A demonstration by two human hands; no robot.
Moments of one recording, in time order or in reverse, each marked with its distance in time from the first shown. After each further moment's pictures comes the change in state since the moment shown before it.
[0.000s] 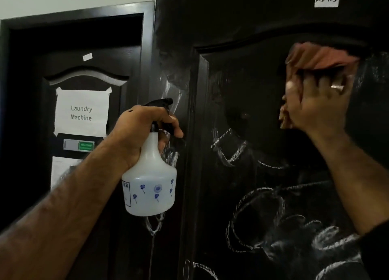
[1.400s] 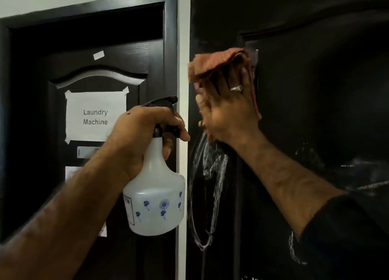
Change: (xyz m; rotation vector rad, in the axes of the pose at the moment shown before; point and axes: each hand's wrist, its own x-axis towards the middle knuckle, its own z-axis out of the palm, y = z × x) left_hand 0.014 -0.009 -0.107 0.036 -0.048 0.025; right_hand -0.025 -0.292 0.033 0.135 -0.057 -0.305
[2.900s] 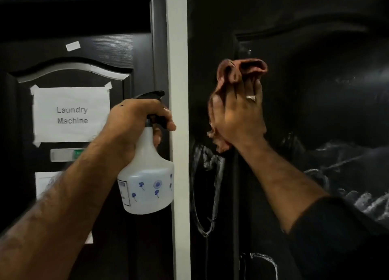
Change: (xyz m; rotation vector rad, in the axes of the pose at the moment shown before) left_hand 0.023 -0.006 -0.047 -0.070 -0.023 -0.035; right_hand -0.033 -0.001 0.001 -0.047 0.046 0.313
